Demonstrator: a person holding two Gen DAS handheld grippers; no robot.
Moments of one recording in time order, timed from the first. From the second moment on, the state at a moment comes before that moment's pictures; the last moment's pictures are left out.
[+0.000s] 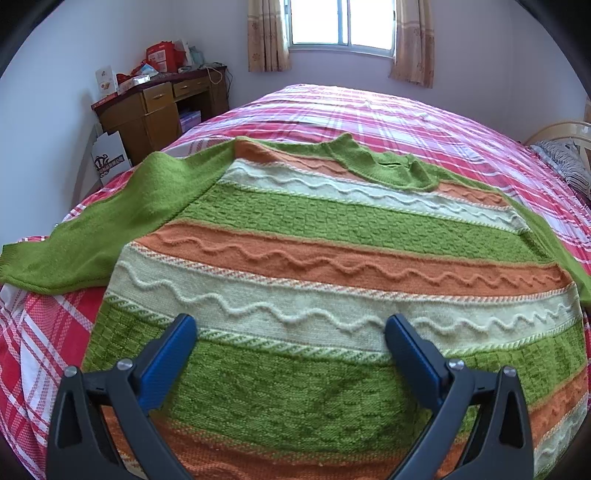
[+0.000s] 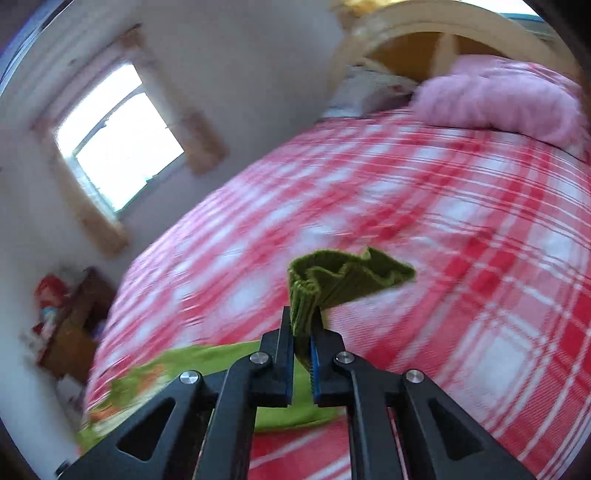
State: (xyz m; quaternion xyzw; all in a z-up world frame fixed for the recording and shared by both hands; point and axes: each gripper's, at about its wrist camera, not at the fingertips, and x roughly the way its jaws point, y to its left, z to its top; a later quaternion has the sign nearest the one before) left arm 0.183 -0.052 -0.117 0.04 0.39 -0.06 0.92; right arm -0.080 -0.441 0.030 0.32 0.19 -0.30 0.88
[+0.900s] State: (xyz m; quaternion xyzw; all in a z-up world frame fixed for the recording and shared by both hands) left arm 0.197 0.054 -0.125 -0.04 0.36 0.02 0.93; right arm 0.235 -0.053 -0.056 0.19 0.37 0.07 0.90
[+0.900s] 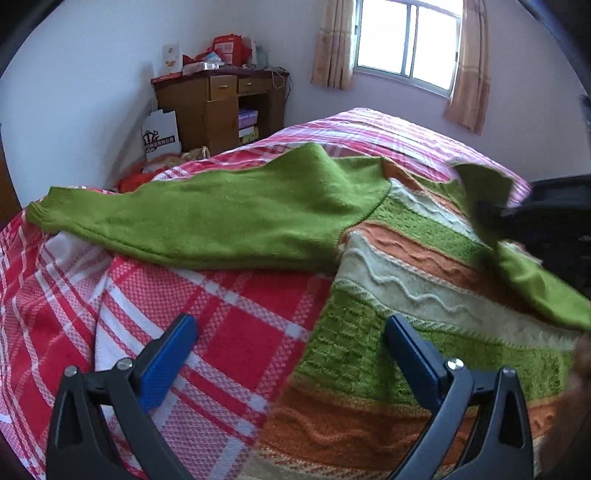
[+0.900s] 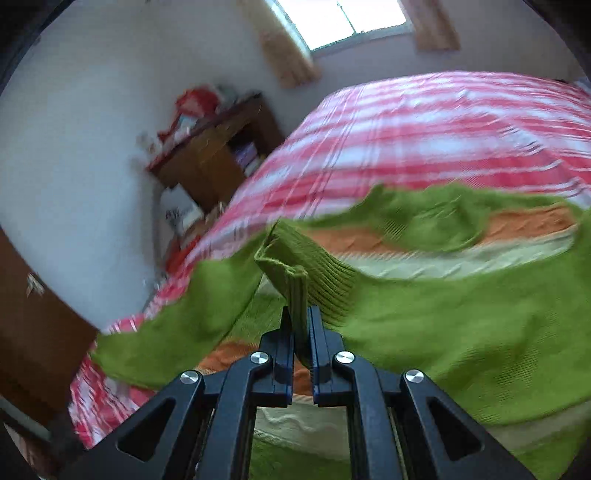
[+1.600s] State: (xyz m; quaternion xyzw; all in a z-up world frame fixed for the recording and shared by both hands) left arm 0.187 0.062 -0.126 -0.04 0.35 0.01 0.94; right arm 0.230 -0.070 -0.080 0.19 0.41 0.08 0.89
